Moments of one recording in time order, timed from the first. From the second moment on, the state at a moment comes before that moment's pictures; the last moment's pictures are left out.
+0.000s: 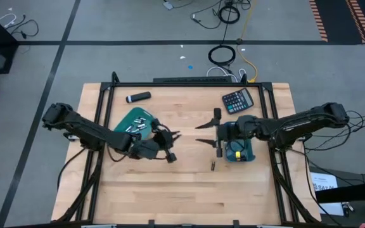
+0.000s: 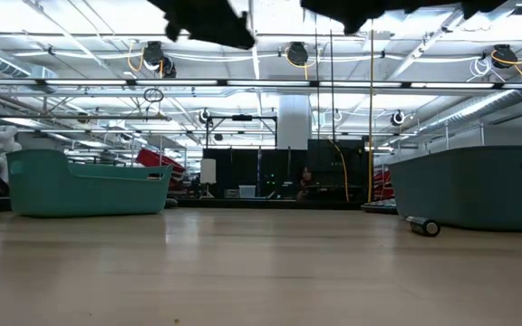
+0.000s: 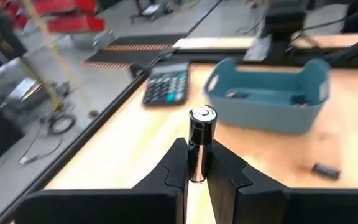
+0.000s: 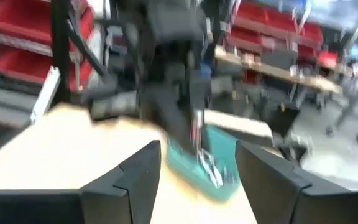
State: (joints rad) left arm -0.32 1.49 0.99 0.03 -0.77 -0.11; right arm 0.12 1.22 0.73 0.43 0.11 -0.21
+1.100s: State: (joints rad) left arm -0.14 1.31 0.99 -1.08 -0.51 -0.82; right arm 0.17 1.18 0.73 -0.27 0.04 -0.09
